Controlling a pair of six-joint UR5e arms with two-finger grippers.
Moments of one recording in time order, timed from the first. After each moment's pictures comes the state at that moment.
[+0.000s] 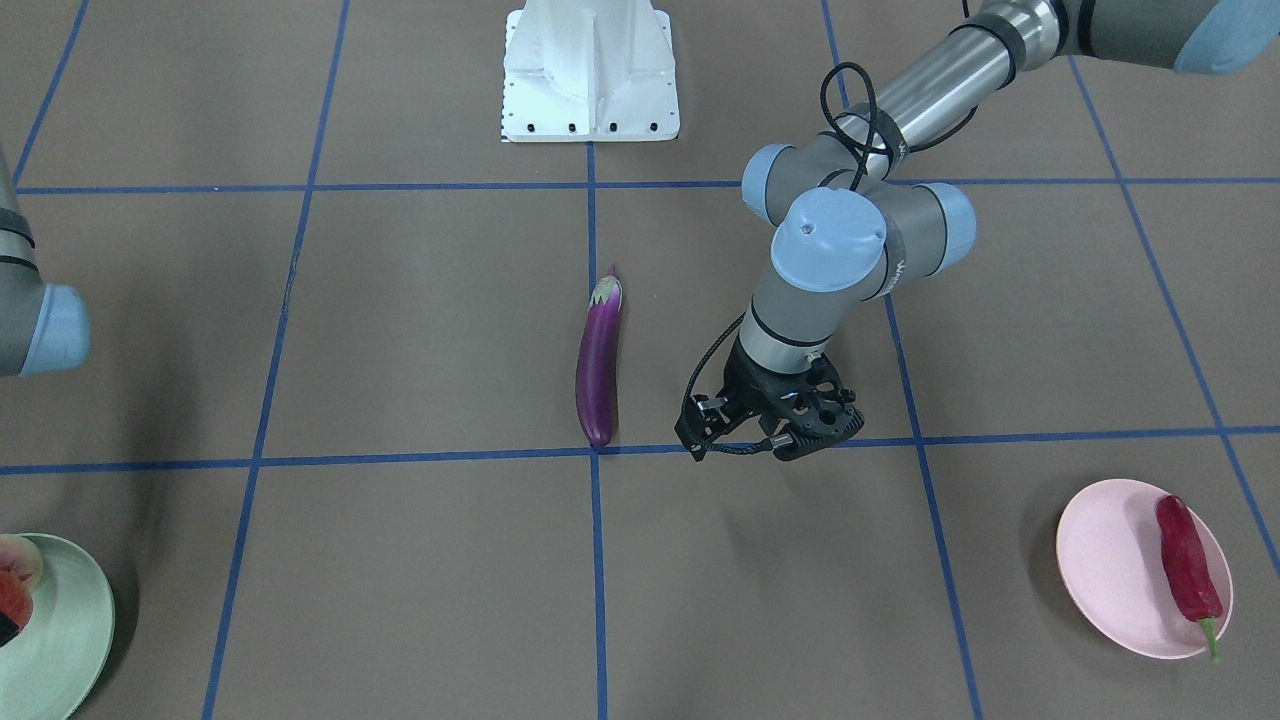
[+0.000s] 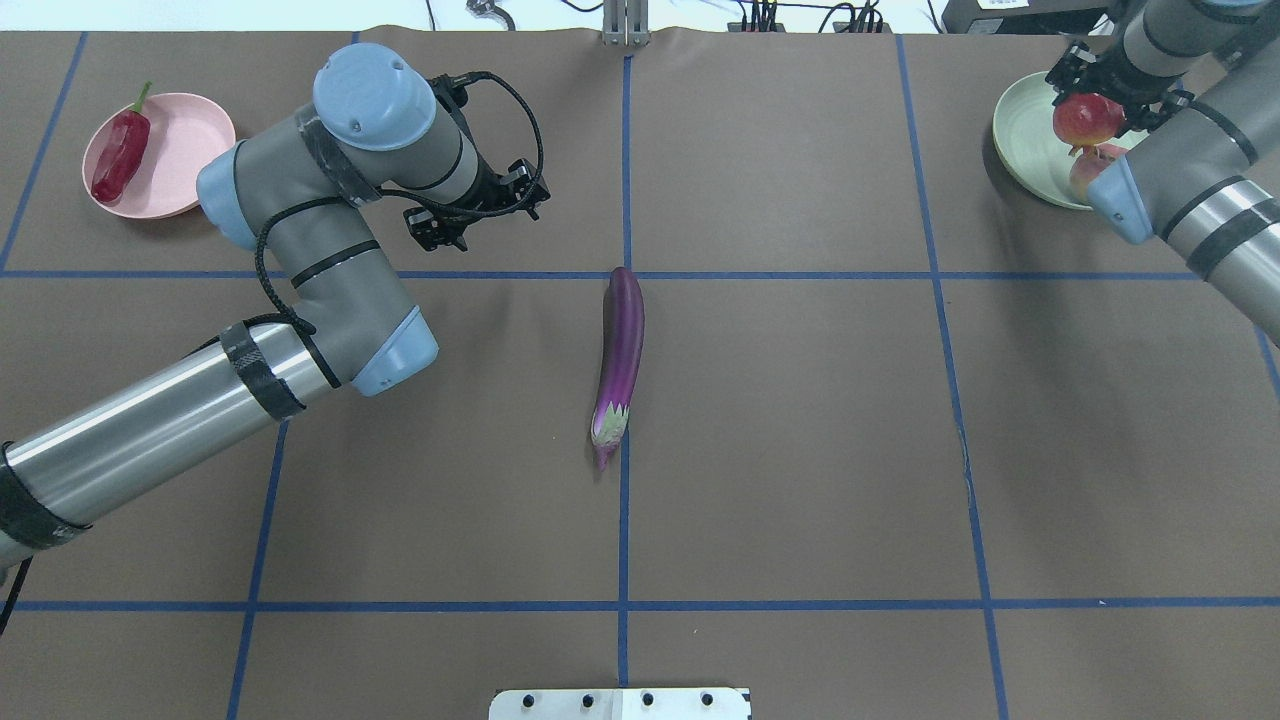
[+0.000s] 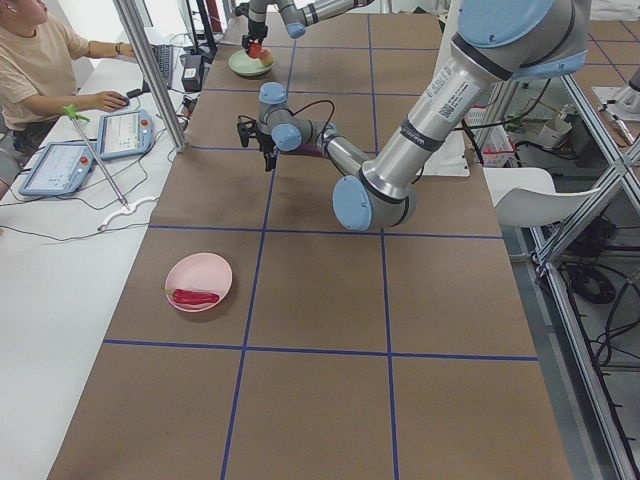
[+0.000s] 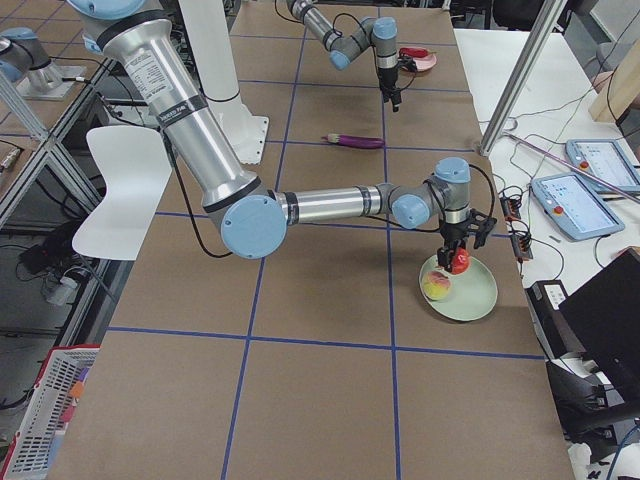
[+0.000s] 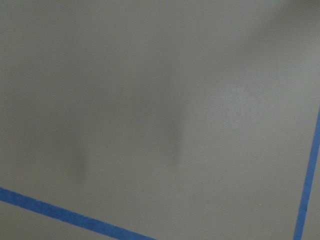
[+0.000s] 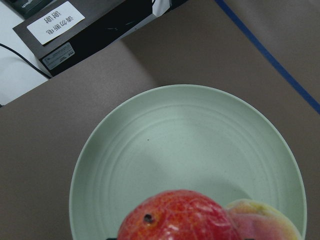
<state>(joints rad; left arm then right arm) -0.75 -2.33 -1.32 -1.95 -1.93 -1.47 1.17 -1.00 1.08 -1.15 1.92 1.24</state>
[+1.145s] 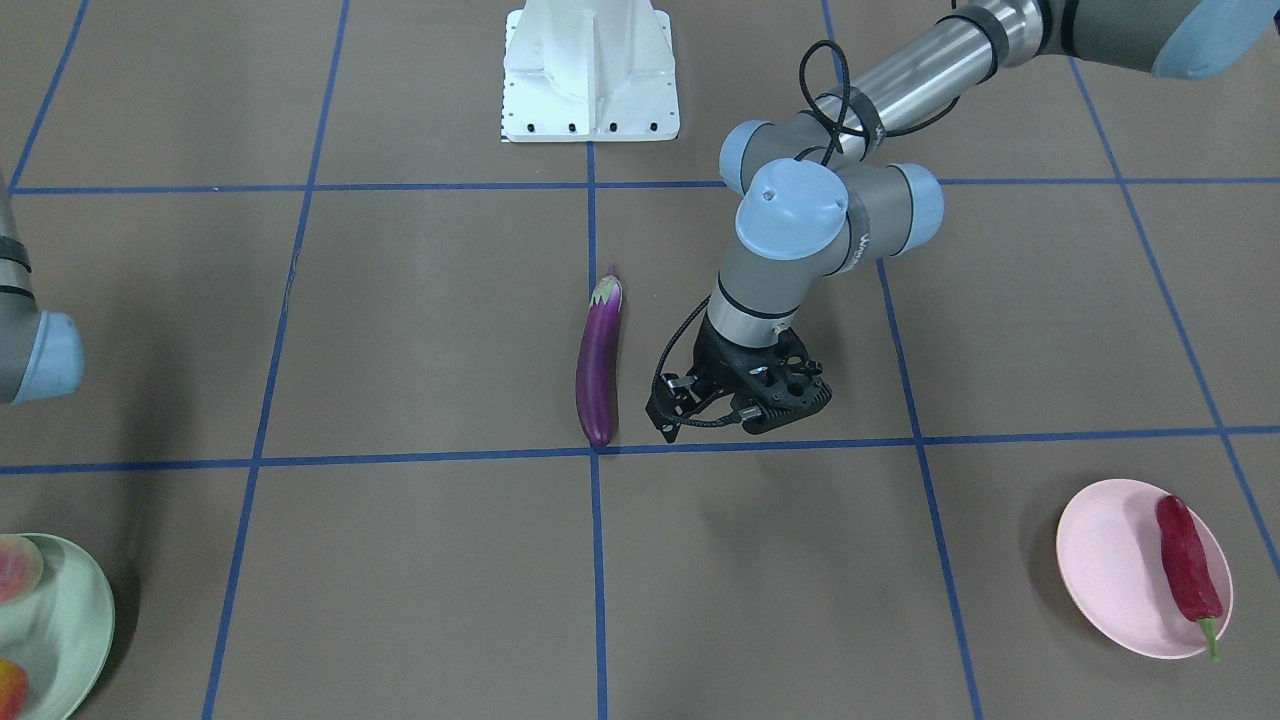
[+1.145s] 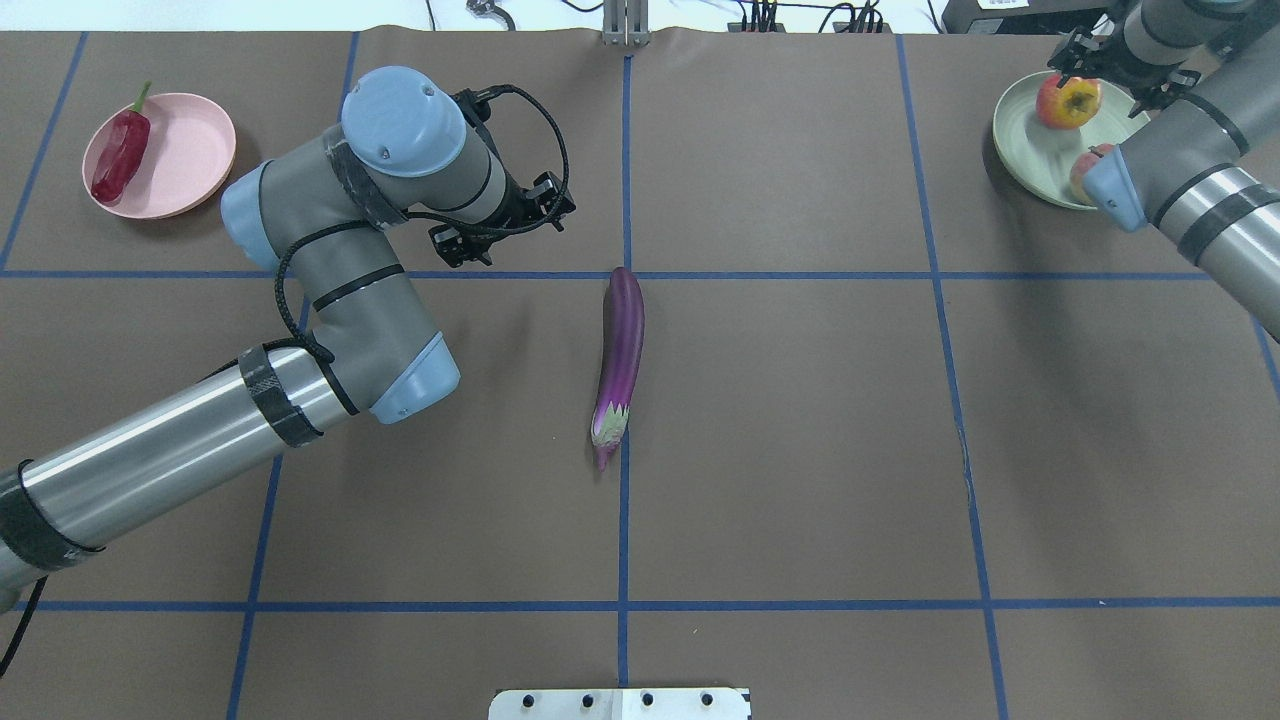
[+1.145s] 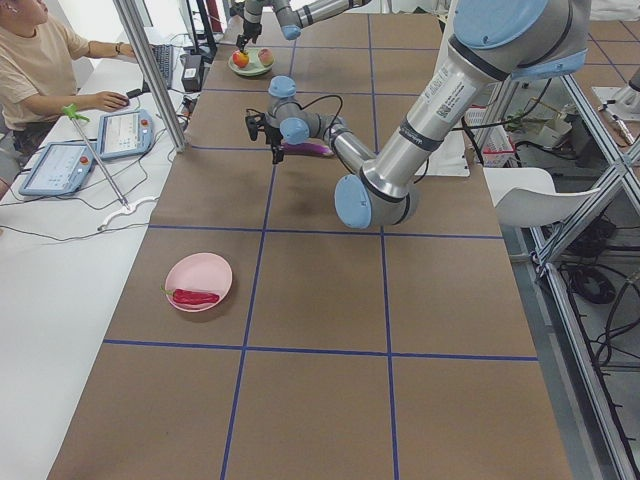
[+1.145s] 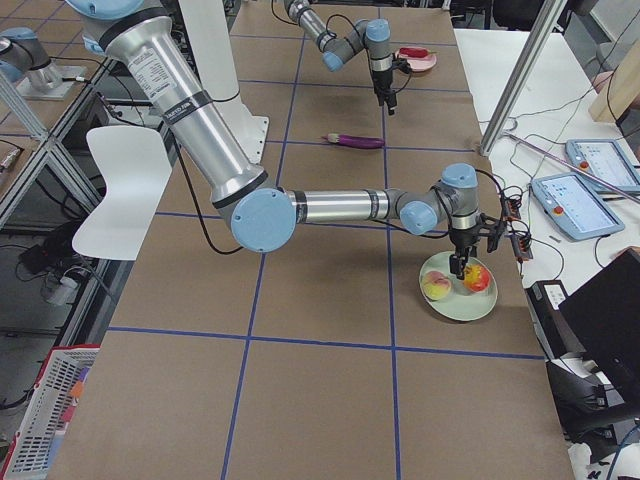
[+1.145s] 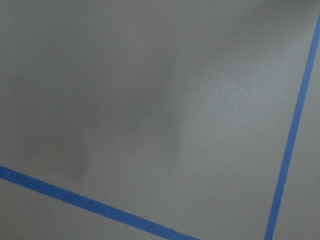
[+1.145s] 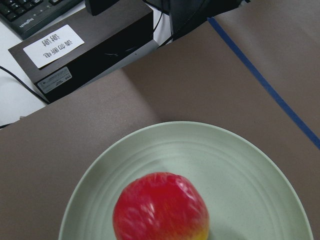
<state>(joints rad) -0.69 -2.34 -1.40 -1.88 -1.89 -1.53 1.19 -0.98 1.02 -1.07 1.89 1.14</state>
